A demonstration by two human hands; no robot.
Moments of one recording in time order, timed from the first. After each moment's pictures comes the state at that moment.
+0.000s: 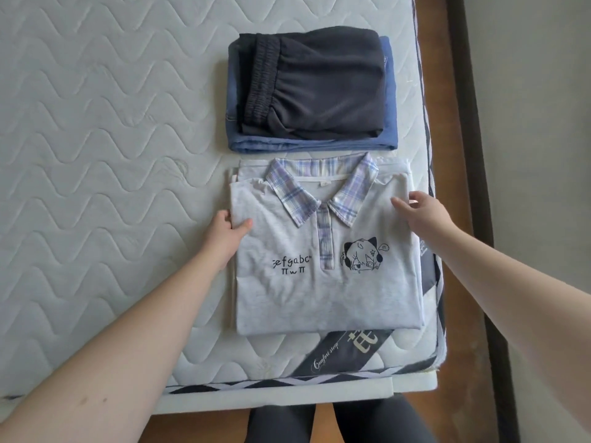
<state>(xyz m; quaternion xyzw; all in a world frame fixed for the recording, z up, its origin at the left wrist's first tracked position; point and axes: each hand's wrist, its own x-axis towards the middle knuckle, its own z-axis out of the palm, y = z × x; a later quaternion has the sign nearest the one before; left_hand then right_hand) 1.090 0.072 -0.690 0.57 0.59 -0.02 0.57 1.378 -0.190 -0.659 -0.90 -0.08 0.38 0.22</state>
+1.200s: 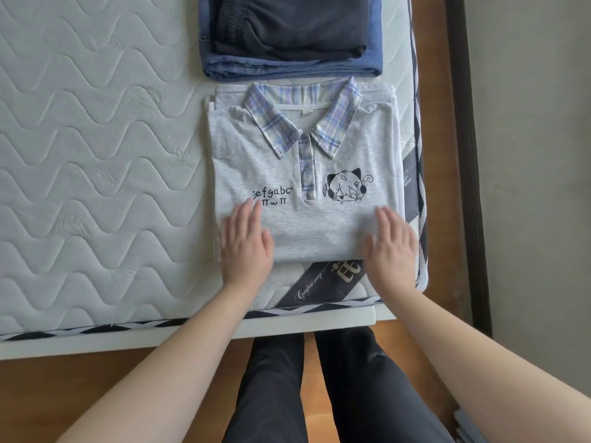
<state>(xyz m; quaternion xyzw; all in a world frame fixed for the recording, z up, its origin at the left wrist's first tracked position) 1.022 -0.100 -0.663 0.92 0.36 0.03 0.17 1.183 -0.302 -0.663 -0.95 -0.28 0.13 0.11</state>
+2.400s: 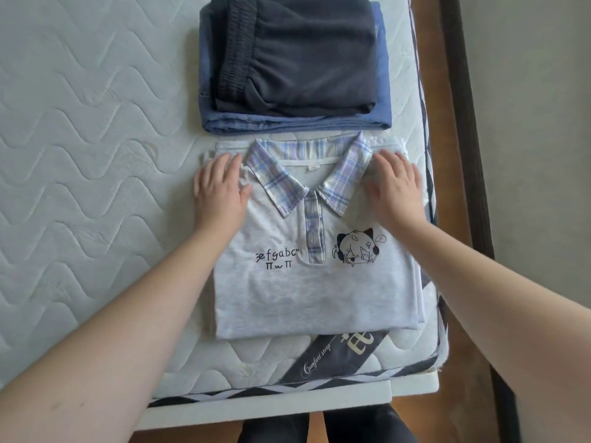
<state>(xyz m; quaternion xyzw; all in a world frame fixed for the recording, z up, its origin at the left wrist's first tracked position) 1.141 0.066 -0.680 0.91 0.37 -0.02 0.16 1.346 -0.160 -0.677 -0.93 -0.31 0.18 0.10</state>
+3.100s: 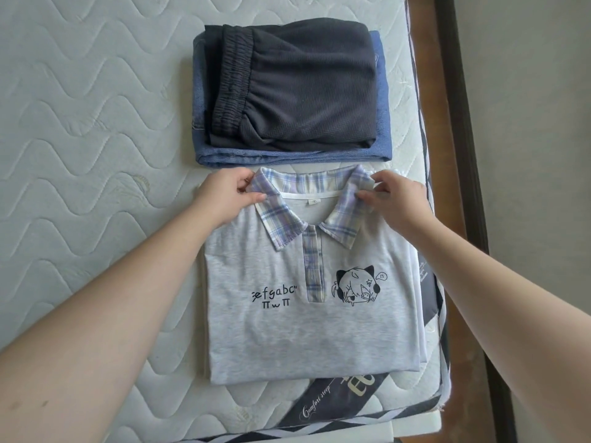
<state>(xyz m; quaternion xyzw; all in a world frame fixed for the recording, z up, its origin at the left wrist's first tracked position) 1.204 0.125 -0.680 0.79 0.37 -0.12 0.47 1.401 -0.127 -0.668 -0.90 -0.22 0.30 0.21</state>
